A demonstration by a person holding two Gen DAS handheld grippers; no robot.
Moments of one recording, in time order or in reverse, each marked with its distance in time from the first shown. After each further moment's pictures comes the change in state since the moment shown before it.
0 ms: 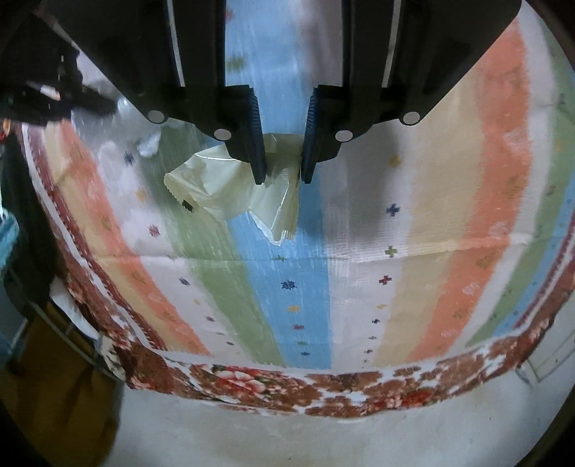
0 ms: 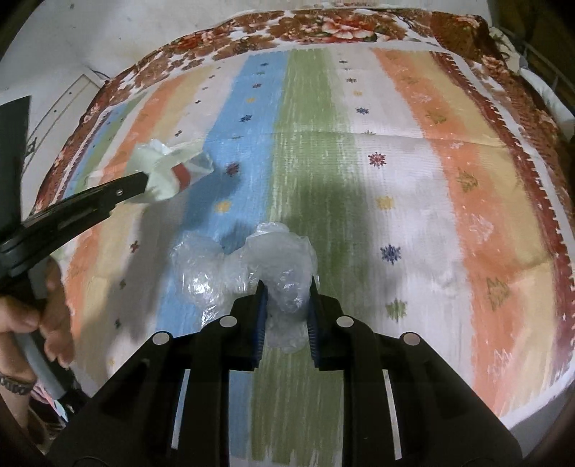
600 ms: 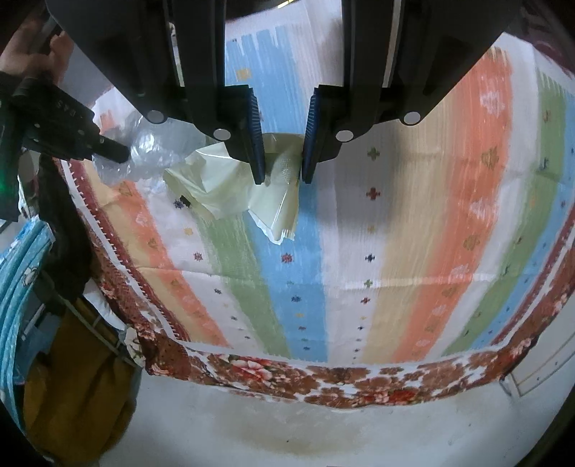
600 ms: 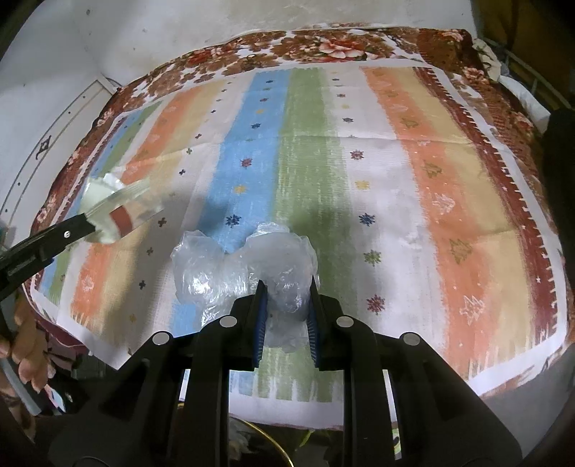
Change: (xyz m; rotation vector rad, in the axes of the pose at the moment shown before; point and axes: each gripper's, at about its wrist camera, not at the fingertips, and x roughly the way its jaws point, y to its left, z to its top) left arm -0.108 0.004 -0.069 -0.064 -0.010 -0.058; right arm -0.077 0.005 -0.058 -0.013 -0.064 -0.023
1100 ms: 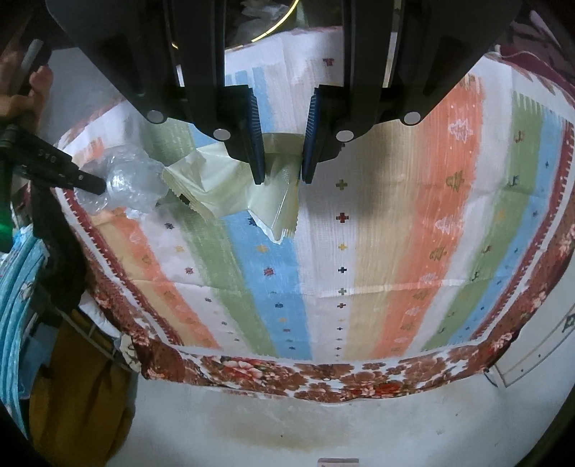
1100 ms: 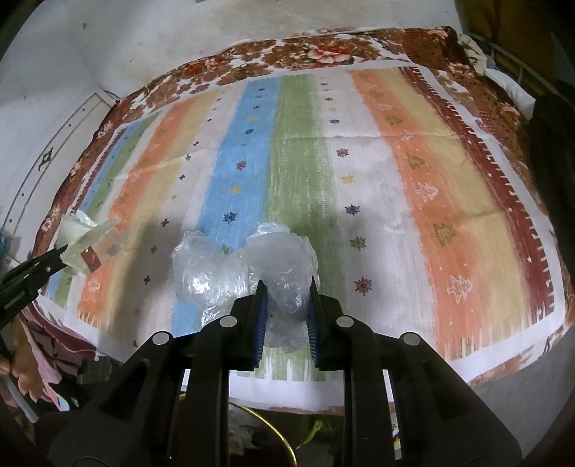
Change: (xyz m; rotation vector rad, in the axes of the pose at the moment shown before) left arm -0.048 0.008 -0.035 0.028 -0.020 0.060; right arm -0.029 -0.015 -0.023 0.051 -0.037 0.018
